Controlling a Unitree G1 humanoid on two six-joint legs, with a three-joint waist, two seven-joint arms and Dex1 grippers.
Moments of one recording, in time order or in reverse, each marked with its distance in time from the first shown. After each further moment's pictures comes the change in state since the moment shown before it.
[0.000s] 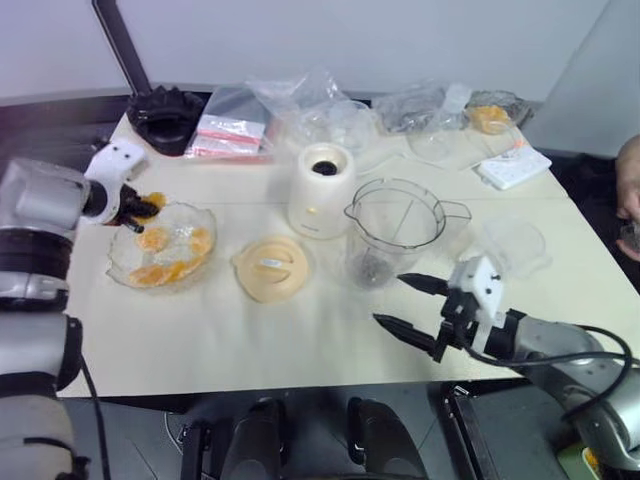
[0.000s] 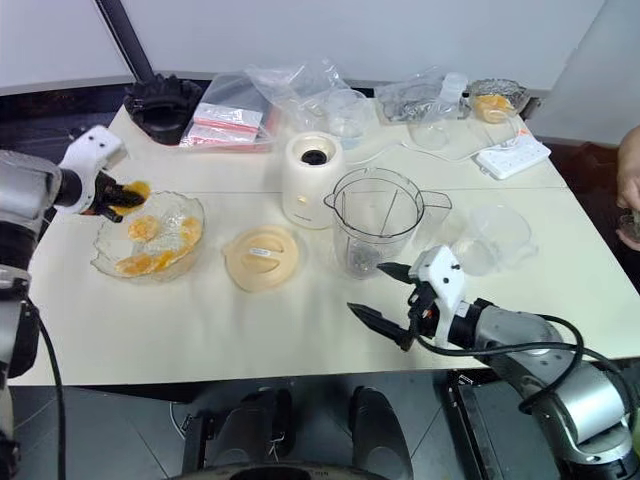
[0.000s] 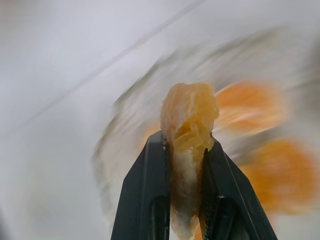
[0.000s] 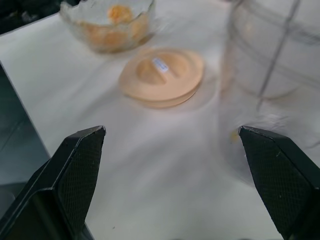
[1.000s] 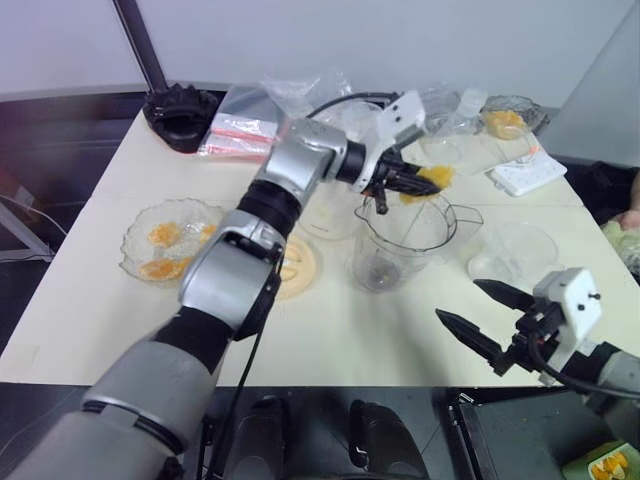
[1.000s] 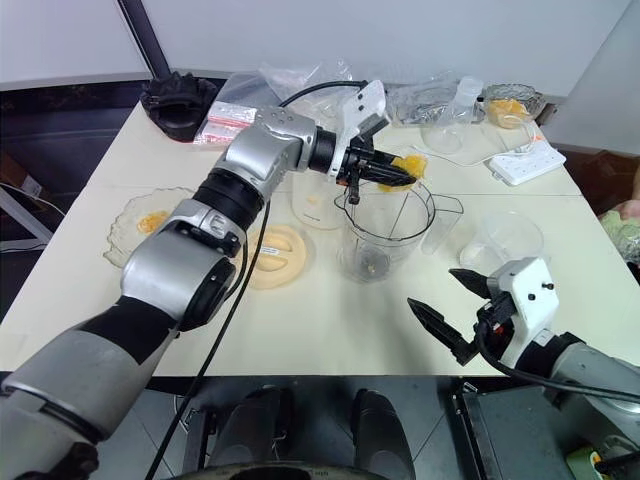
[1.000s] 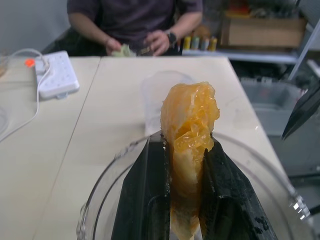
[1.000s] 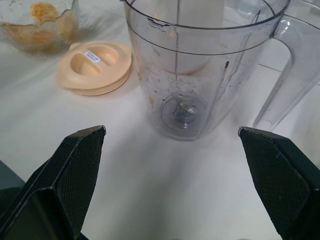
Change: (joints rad) left arm -0.449 -0.855 -0.083 0.451 -0.119 -0.469 -0.098; right arm 0.304 0.018 -0.368 -0.196 0.145 0.086 -0.161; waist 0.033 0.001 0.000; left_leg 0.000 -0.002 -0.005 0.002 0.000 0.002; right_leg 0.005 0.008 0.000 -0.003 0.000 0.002
